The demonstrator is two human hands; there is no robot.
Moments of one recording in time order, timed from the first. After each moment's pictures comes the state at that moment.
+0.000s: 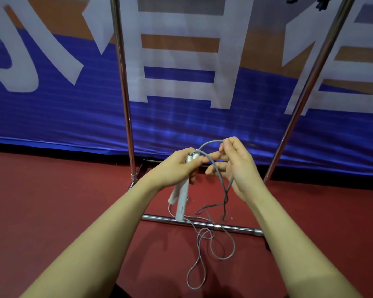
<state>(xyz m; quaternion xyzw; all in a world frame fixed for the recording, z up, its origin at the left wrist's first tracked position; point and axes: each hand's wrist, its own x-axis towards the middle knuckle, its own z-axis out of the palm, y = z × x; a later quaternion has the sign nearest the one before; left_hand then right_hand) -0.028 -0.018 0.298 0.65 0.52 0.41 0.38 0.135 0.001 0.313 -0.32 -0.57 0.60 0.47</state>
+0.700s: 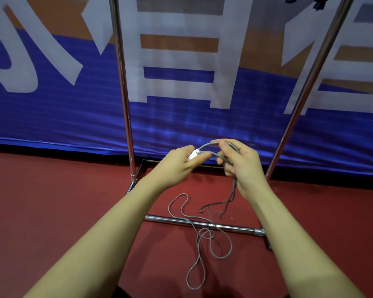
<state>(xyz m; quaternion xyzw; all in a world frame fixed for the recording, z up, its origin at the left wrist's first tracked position) -0.021 -0.022 0.308 0.67 0.60 0.37 0.24 0.142 0.004 0.315 -0.33 -0.58 0.56 0.50</state>
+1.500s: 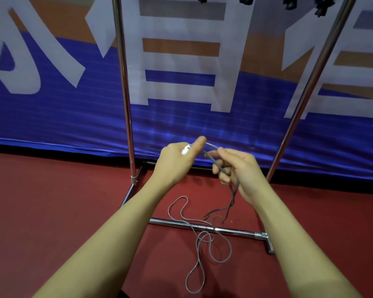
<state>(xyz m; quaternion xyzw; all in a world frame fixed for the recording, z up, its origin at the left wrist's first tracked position) -0.012 -0.023 0.318 0.55 0.64 0.50 0.19 0.144 0.004 0.318 -0.32 -0.58 0.61 0.43</state>
